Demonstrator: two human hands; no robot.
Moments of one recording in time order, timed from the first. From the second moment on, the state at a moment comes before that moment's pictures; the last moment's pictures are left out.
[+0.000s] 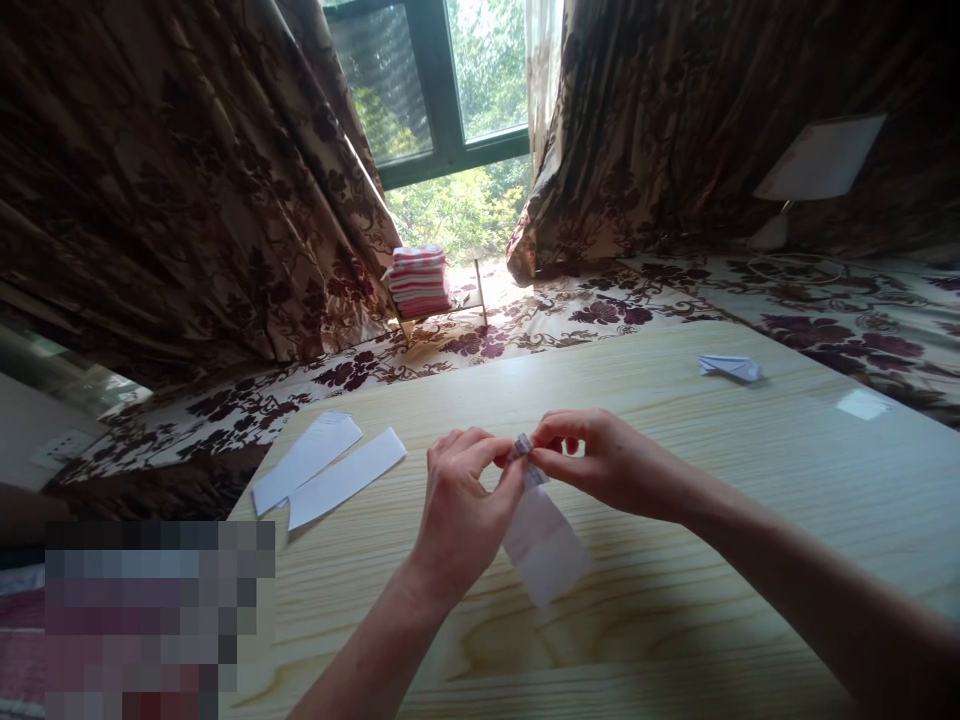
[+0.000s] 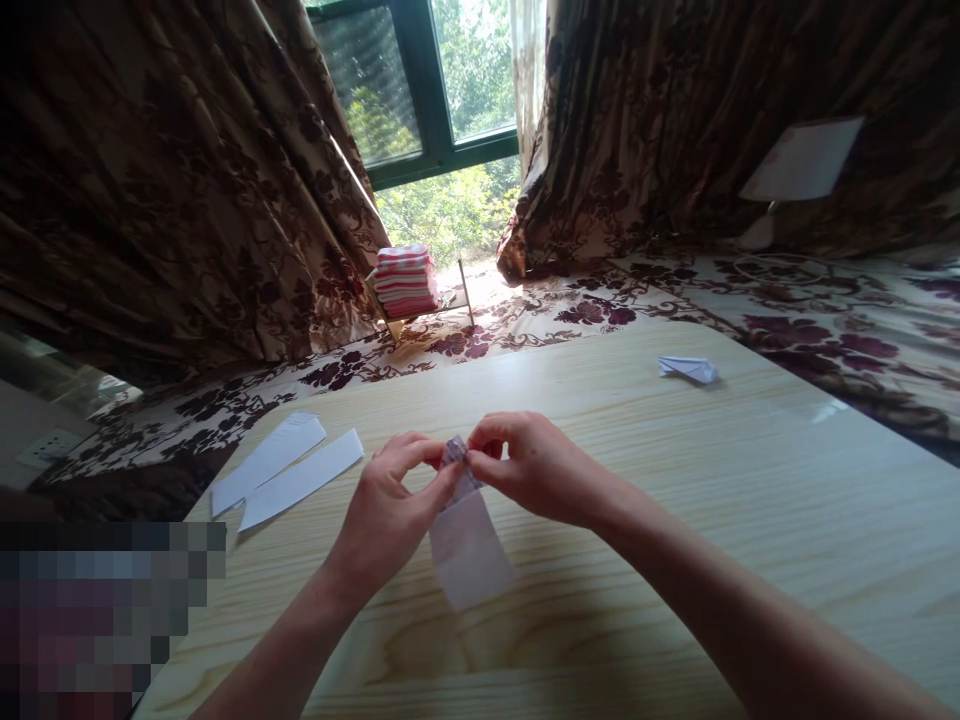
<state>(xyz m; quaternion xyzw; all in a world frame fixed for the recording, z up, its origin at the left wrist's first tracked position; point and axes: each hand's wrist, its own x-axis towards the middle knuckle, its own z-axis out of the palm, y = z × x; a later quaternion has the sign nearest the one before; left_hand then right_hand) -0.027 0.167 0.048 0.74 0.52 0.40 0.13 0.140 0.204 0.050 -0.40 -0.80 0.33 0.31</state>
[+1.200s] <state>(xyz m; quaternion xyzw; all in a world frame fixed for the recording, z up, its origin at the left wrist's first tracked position) -0.028 0.168 0.042 0.79 0.48 0.38 0.06 0.136 0.202 0.050 -0.43 -0.78 0.35 0.29</state>
